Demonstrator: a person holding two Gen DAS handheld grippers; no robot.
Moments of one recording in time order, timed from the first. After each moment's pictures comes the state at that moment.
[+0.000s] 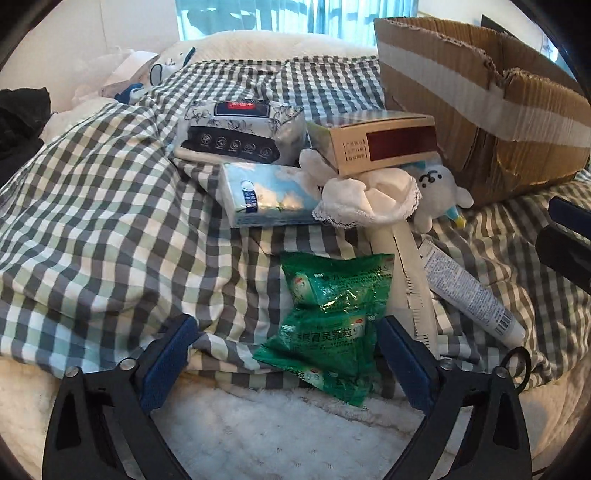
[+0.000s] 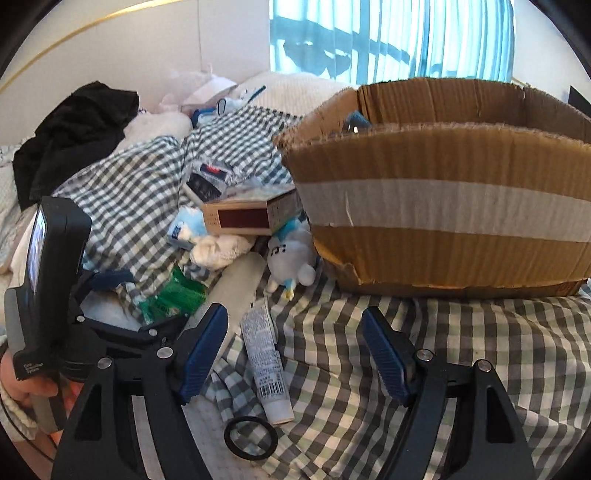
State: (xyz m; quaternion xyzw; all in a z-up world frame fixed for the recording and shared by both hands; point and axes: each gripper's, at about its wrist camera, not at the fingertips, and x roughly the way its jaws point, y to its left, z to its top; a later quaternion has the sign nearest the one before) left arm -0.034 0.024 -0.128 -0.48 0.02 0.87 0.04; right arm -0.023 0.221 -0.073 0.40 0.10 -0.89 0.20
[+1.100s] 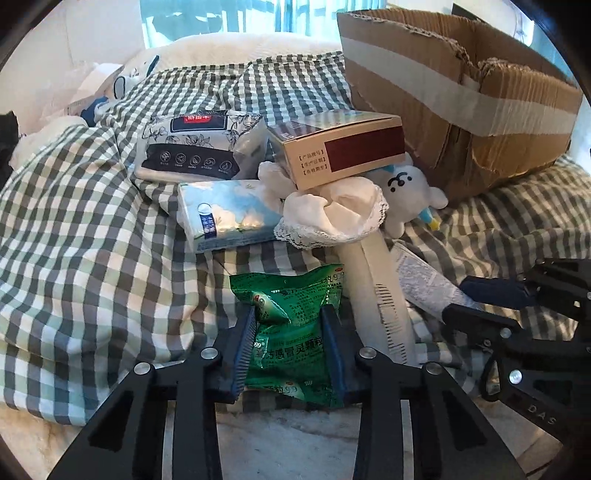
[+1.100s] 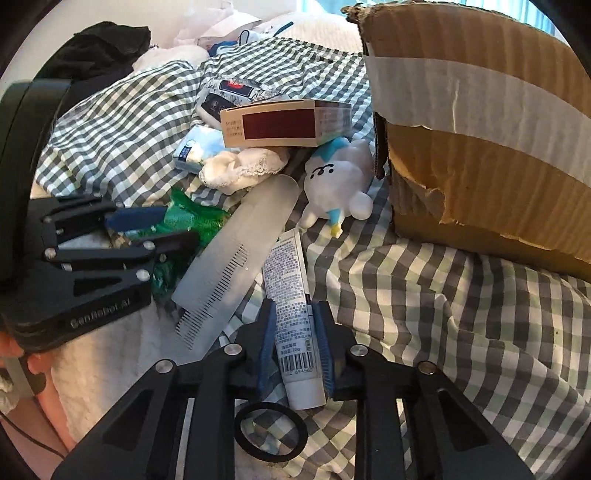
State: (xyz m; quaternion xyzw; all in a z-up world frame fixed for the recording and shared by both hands) left arm -0.049 0.036 -0.126 -0.49 0.03 0.87 0.10; right arm -0.031 0.193 -0.125 0.49 0.14 -0.83 0.23
